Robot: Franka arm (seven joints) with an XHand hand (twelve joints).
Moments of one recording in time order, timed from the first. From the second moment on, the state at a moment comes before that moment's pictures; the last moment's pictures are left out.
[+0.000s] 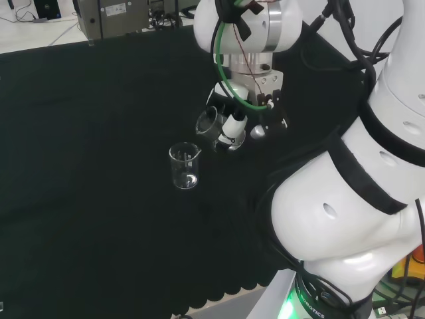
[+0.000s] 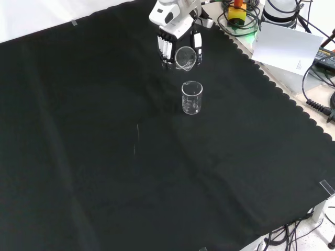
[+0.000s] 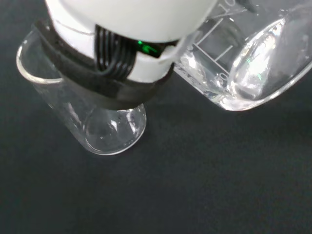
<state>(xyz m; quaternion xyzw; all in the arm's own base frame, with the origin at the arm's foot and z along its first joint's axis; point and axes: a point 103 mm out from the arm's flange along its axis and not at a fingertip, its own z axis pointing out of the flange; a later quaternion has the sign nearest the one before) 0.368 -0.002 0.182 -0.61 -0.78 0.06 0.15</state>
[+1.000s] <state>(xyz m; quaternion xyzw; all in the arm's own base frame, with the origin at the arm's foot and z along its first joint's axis) 0.376 0.020 0.178 -0.61 -0.77 0.18 0.08</state>
